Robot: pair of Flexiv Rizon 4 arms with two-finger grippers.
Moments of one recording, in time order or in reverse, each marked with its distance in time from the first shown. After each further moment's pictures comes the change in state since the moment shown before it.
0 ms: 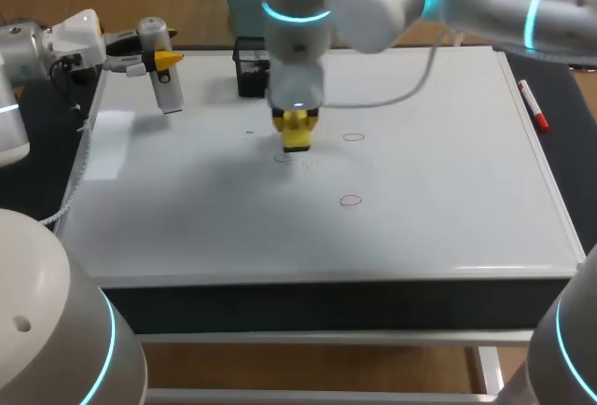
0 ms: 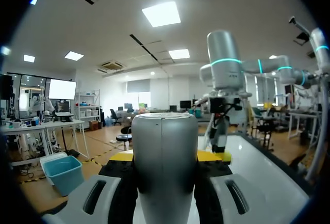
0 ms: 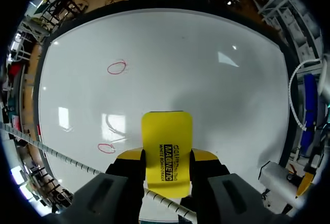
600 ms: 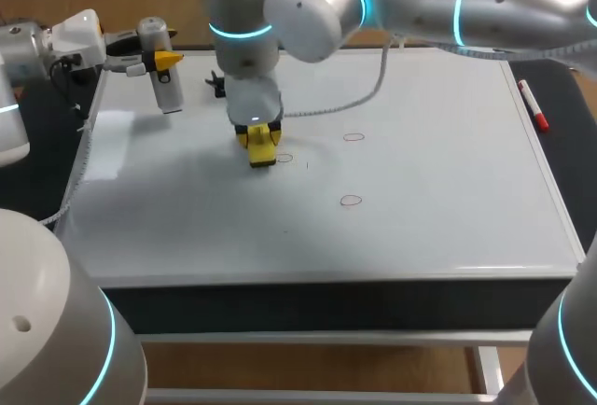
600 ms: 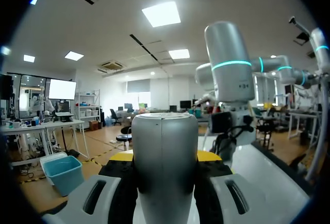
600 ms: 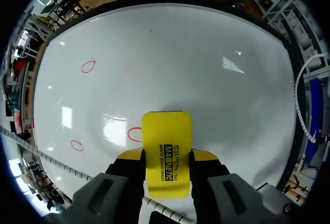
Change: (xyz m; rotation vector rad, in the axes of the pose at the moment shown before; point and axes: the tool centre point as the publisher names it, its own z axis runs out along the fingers) left arm 0.000 0.000 0.000 0.000 0.000 0.000; right arm -0.057 0.001 0.038 -0.055 0.058 -0.034
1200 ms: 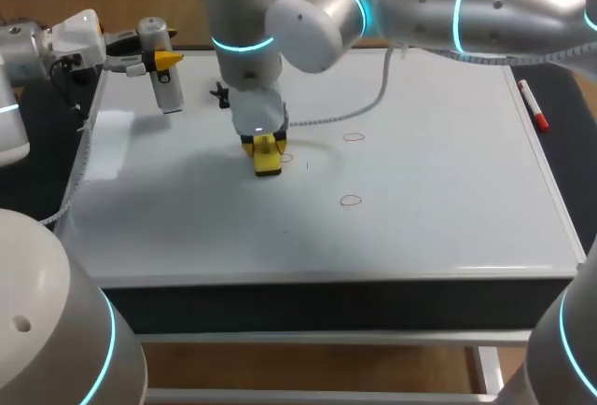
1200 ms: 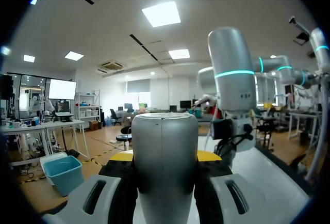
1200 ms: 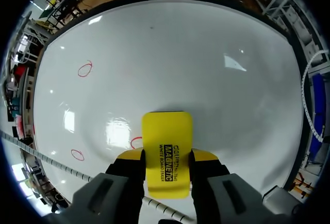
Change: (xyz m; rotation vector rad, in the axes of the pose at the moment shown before) left arm 0.000 0.000 0.000 0.000 0.000 0.000; right arm 0.011 0.008 0.018 -0.006 0.020 0.036
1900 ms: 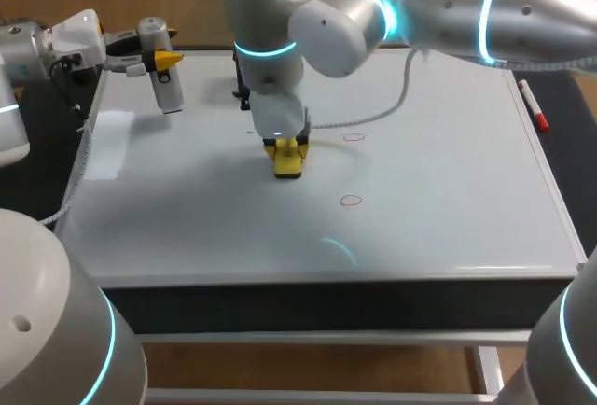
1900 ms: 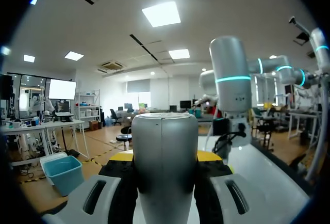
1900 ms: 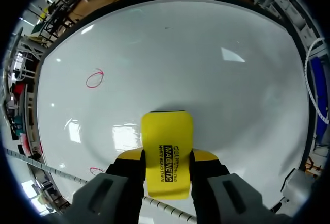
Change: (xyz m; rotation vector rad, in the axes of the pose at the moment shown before) left arm 0.000 0.000 0.000 0.000 0.000 0.000; right arm 0.045 0.007 0.006 0.004 0.016 0.119
